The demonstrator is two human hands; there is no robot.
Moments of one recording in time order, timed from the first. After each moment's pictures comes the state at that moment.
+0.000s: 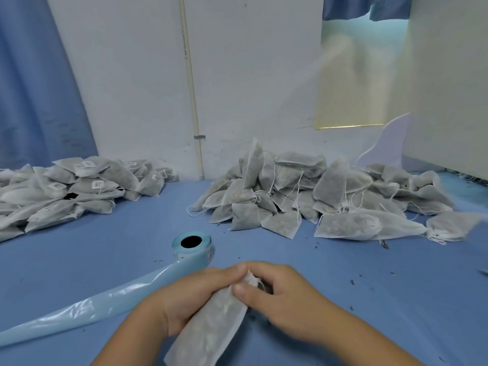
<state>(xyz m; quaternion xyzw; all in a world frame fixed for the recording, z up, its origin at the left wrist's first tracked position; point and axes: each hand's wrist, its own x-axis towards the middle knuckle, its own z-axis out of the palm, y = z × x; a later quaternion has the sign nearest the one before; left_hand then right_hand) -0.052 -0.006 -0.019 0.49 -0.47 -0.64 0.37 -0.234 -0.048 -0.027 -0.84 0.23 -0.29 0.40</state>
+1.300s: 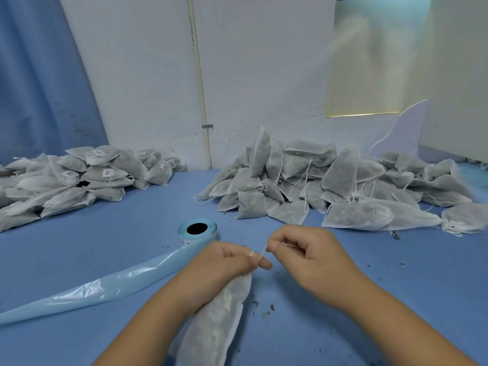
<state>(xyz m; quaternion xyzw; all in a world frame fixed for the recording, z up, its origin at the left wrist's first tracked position) -0.076 -0.002 -0.017 0.54 -0.60 -0.41 0.42 -0.256 -0.066 -0.016 -0.82 0.29 -0.40 0.28</state>
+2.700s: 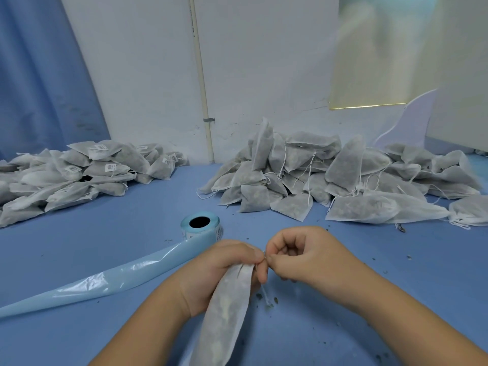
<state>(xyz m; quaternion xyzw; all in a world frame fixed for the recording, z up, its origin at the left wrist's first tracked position) -0.077 -0.003 -0.015 0.40 -0.53 -0.62 0.42 -0.254 -0.047 -0.002 -0.77 0.28 -0.29 0.49</state>
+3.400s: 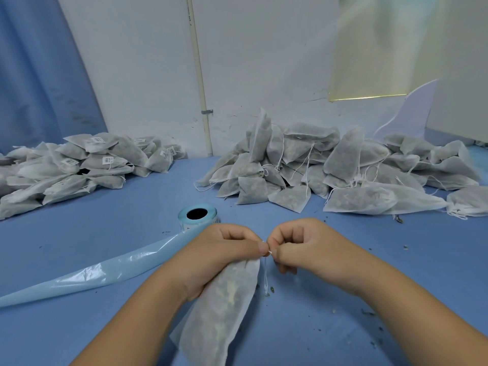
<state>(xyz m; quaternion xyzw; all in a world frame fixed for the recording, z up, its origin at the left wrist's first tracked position) -0.083 0.001 -0.009 0.51 -0.52 -0.51 0.46 -0.259 -0.059 -0.006 -0.78 0.29 -0.24 0.50</state>
